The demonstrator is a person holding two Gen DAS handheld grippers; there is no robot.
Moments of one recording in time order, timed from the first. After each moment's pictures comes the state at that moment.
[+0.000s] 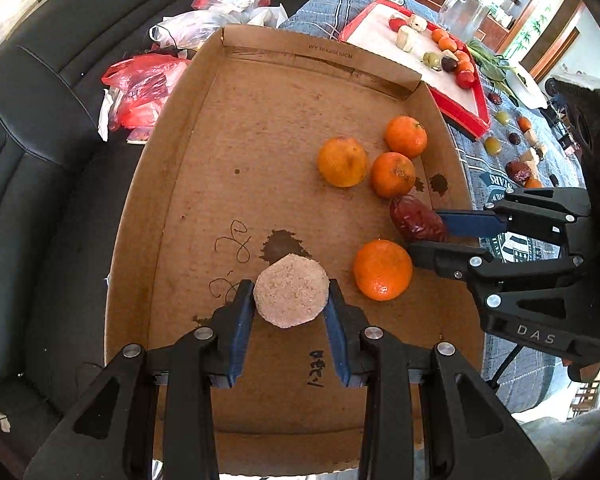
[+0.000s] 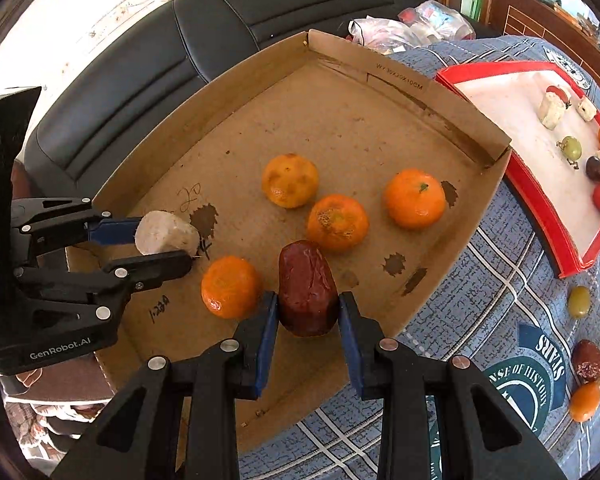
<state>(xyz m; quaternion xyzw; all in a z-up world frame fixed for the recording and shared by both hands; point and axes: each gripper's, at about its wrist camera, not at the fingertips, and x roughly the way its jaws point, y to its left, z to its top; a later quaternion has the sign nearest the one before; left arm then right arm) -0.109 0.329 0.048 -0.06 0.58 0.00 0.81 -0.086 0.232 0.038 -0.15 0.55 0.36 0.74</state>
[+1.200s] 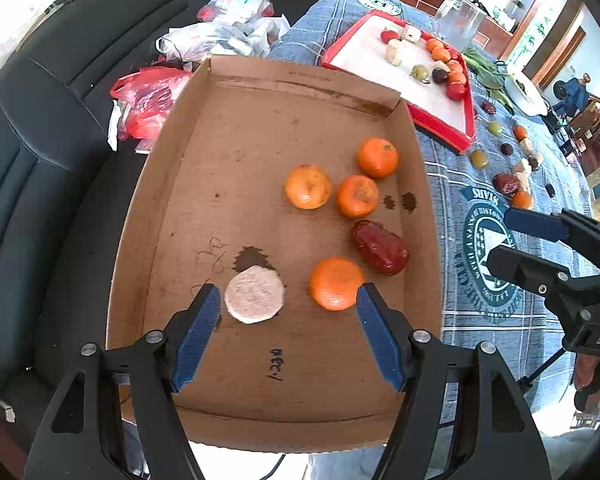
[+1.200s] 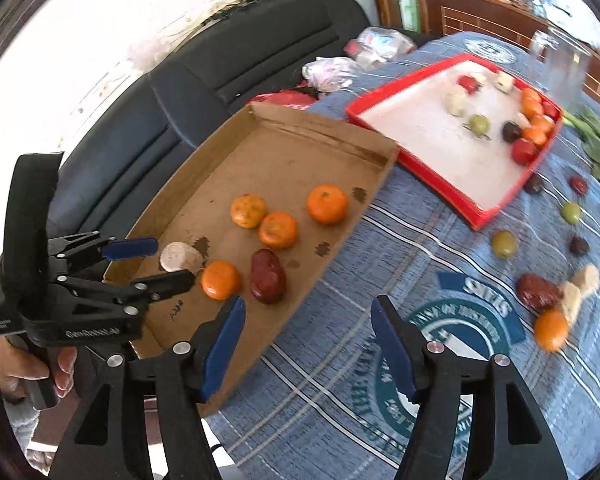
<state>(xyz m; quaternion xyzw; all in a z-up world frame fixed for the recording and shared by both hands) -0.106 0.302 0.078 -0.06 0.57 0.02 0.82 -0.091 0.145 0.091 -0.05 0.52 0.32 0.79</state>
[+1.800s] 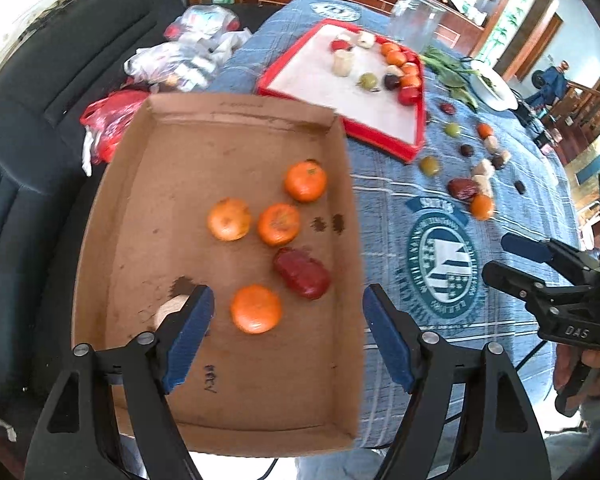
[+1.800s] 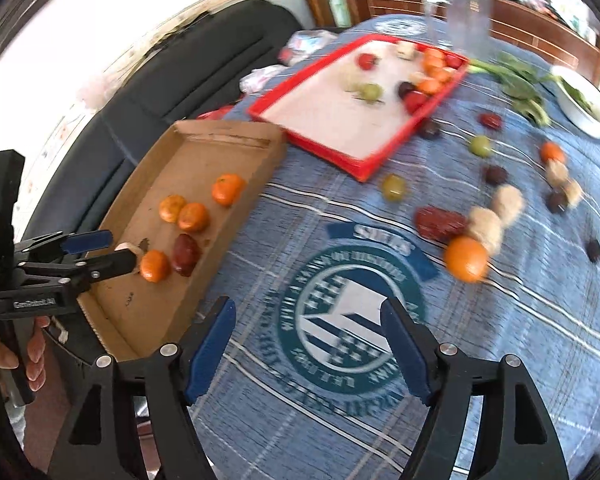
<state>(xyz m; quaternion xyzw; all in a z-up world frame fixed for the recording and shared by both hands) -0.091 0.250 0.101 -0.04 0.56 -0.02 0.83 -0.097 0.051 0.084 0.01 0.52 0.24 0.82</state>
